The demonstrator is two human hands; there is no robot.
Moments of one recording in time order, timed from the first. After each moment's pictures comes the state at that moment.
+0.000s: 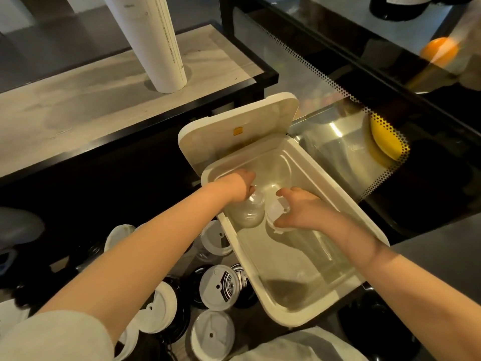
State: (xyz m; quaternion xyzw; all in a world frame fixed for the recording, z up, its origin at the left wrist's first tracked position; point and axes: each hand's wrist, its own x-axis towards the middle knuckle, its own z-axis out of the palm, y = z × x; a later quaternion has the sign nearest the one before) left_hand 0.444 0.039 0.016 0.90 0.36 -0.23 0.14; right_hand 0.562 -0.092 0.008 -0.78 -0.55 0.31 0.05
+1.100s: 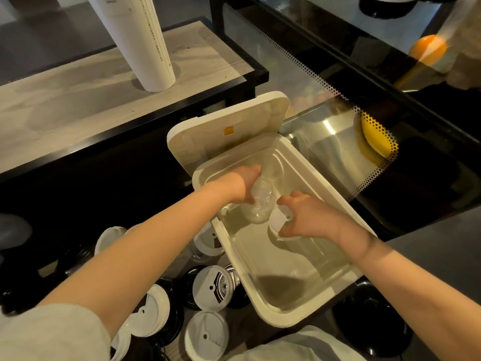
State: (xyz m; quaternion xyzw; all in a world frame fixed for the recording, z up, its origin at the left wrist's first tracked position) left_hand 0.460 0.027 0.026 0.91 0.33 -0.19 0.17; right_hand 0.574 -0.112 0.015 -0.75 -0.59 0.30 0.02
